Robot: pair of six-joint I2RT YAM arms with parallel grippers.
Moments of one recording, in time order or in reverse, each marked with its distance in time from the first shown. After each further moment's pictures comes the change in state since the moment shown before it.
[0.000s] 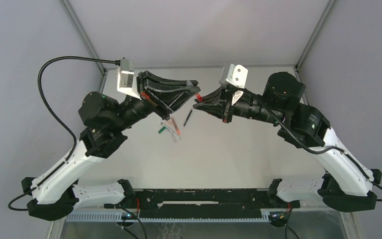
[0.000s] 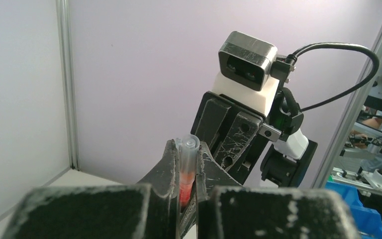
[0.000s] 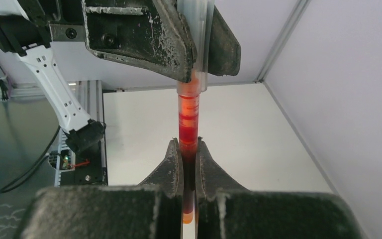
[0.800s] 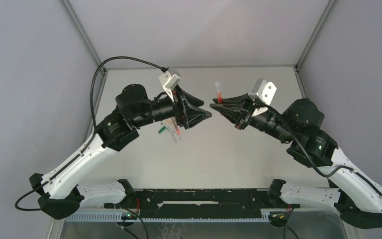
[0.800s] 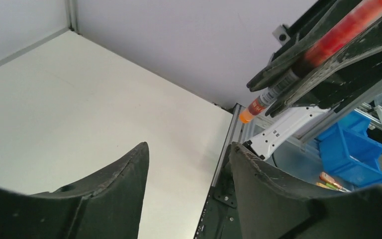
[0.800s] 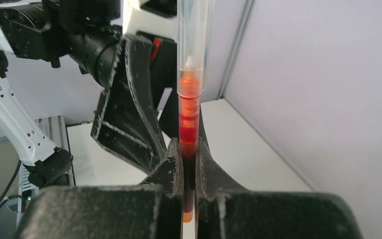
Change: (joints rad) left arm 0.089 0.044 -0.048 -0.373 0.076 -0.010; right arm 0.000 -0.268 -0.407 0.304 0.163 0.016
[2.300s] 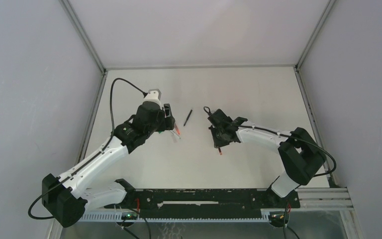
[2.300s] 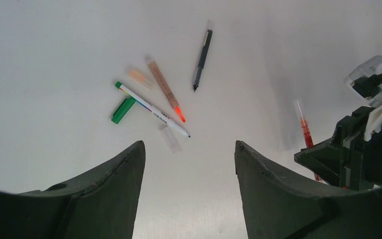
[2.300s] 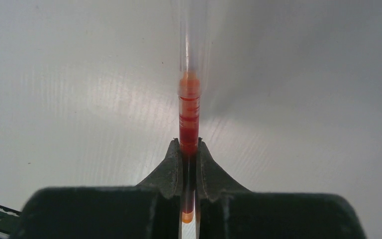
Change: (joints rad) left arm 0.259 -0.027 -0.471 -0.171 -0.631 -0.177; right arm -0.251 0.649 -0.418 -0.228 0.195 0.592
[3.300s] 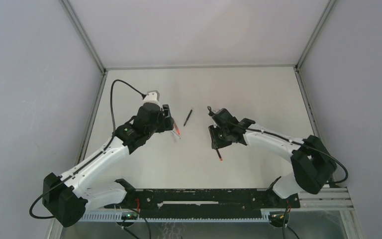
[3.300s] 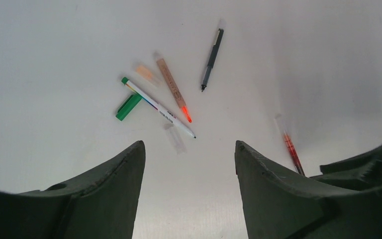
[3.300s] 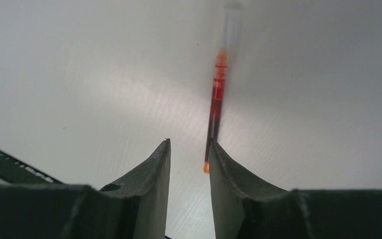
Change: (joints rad) left arm 0.007 -0.003 -0.037 0.016 -0.026 -0.035; right arm -0.002 -0.055 -0.038 -0.002 -0.096 -0.036
